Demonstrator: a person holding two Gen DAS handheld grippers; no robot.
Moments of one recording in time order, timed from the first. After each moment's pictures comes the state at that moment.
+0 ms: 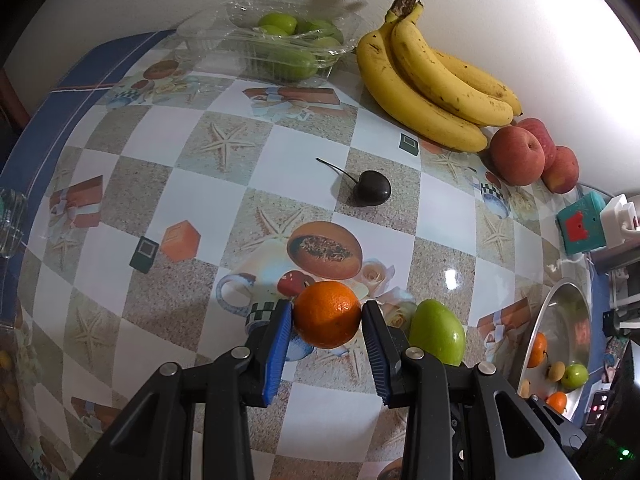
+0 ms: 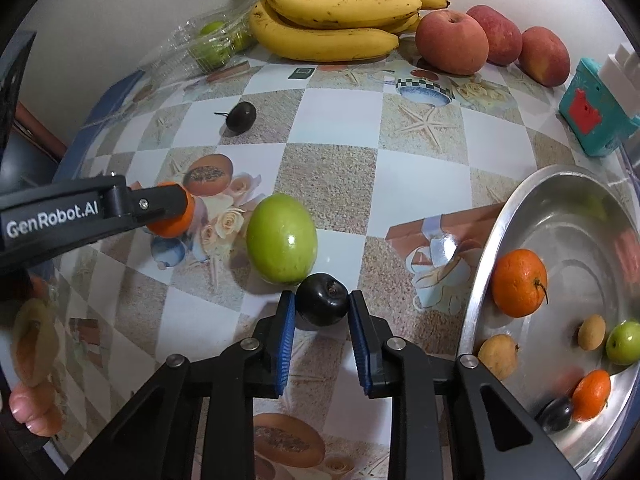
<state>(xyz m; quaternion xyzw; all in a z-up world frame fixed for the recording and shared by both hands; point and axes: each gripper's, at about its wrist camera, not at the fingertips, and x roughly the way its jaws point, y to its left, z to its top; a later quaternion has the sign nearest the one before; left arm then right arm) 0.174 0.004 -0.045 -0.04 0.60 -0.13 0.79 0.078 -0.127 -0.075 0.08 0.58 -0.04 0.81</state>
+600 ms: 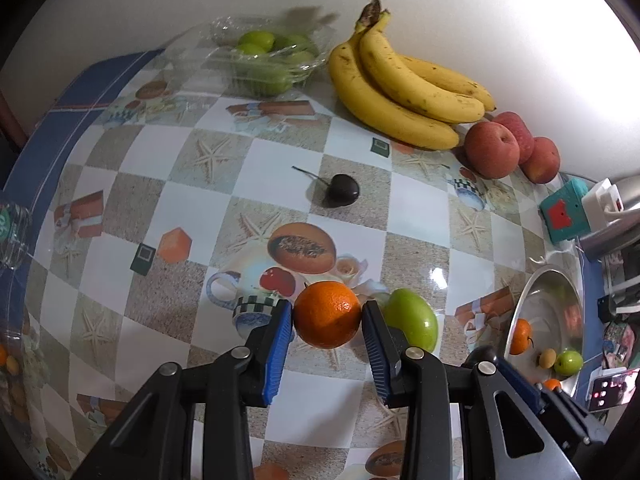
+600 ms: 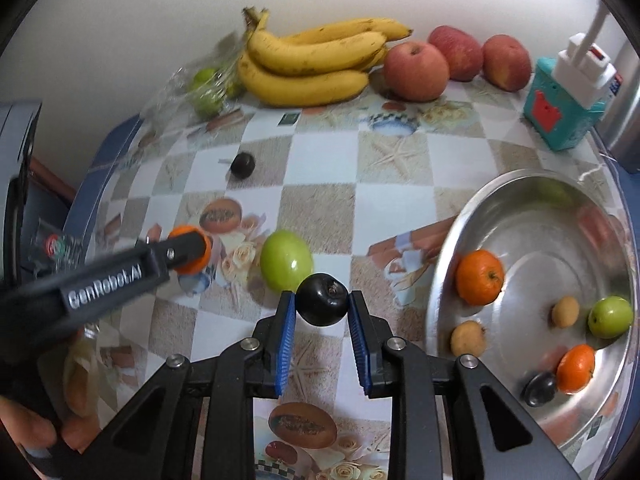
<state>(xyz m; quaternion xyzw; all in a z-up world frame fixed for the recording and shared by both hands) 0.161 -0.010 -0.027 -0.02 0.58 -0.14 0.80 0.065 -0.140 -0.032 0.13 0.54 -0.07 0.83</state>
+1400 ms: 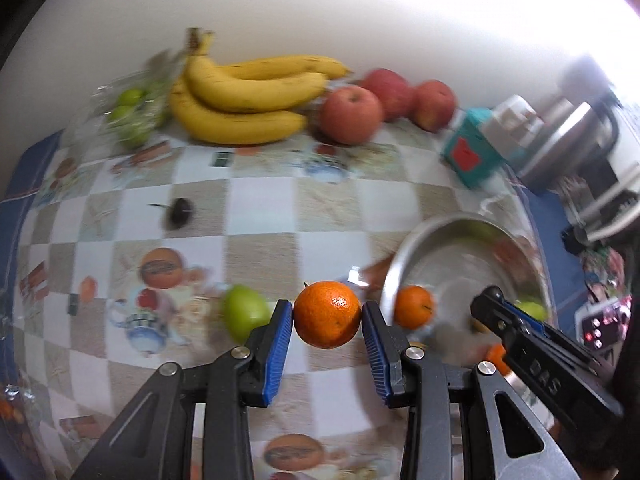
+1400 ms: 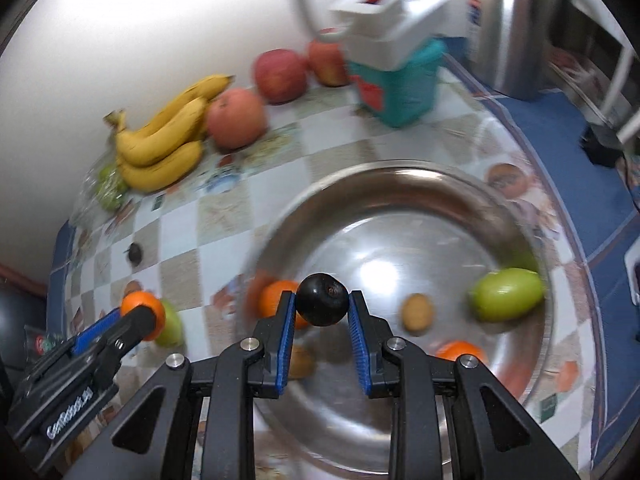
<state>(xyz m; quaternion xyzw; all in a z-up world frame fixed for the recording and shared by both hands) 0.109 -0.124 -0.001 0.06 0.55 -0.27 0.79 0.016 -0.265 -0.012 0.22 0.50 -0.21 0.81</state>
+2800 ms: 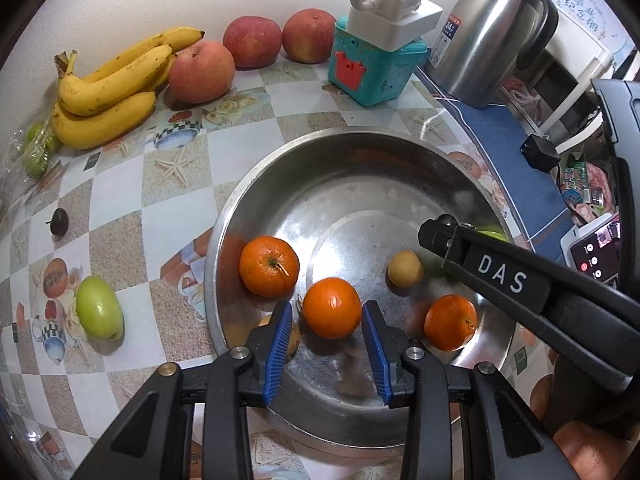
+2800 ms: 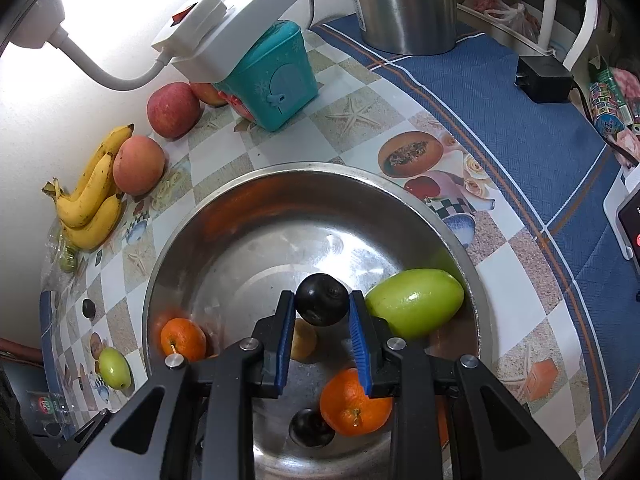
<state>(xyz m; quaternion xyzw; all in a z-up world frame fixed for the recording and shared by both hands) 0.044 -0.211 -0.038 0.14 0.55 -0.34 0.74 -0.020 -0.326 -0.036 0.29 0.48 -0.28 0.78</state>
